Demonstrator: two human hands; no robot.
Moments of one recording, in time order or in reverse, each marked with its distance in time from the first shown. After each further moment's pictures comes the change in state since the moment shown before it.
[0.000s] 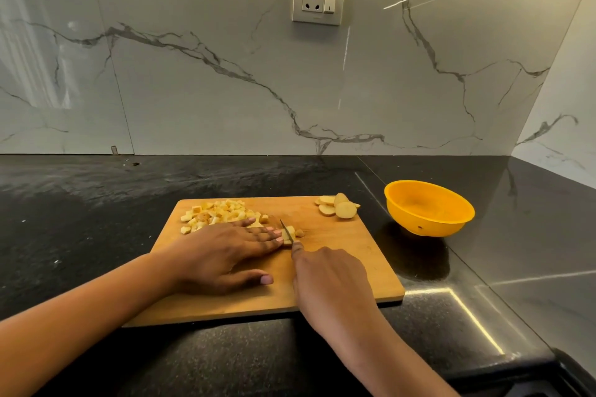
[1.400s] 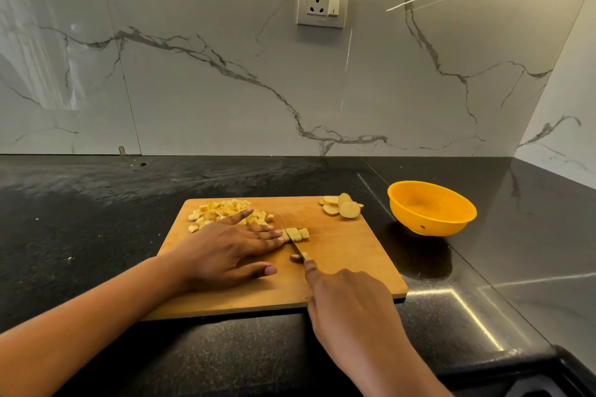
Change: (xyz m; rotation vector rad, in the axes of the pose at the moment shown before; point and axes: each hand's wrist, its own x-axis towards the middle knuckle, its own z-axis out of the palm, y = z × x) left_hand -0.004 -0.005 0.007 0.033 0.071 -0.028; right_hand -0.036 0.003 -0.001 0.059 0.036 -0.053
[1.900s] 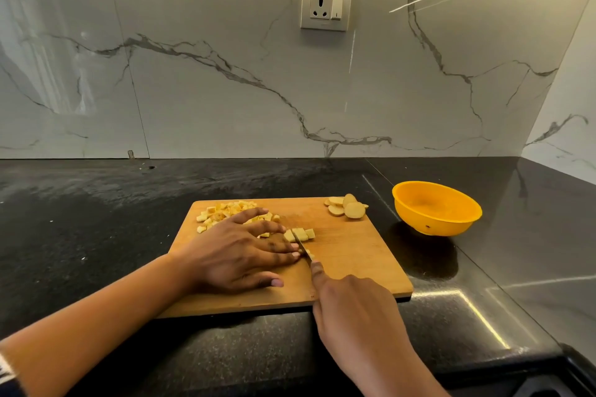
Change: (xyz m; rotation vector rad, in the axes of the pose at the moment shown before) left_hand -0.007 0.005 -0.006 0.254 0.165 0.185; right_hand -0.007 -0.004 0.003 -0.022 0.001 0.038
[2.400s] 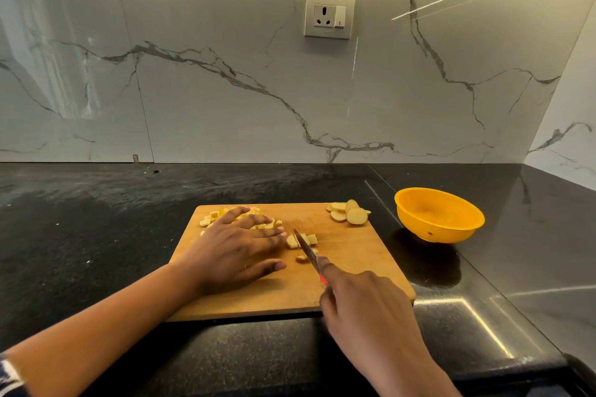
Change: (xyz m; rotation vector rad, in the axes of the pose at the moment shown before) left_hand -0.001 0.001 0.003 -0.105 -0.072 -0.343; right_hand -0.003 0.005 -0.010 0.128 0.123 0.035
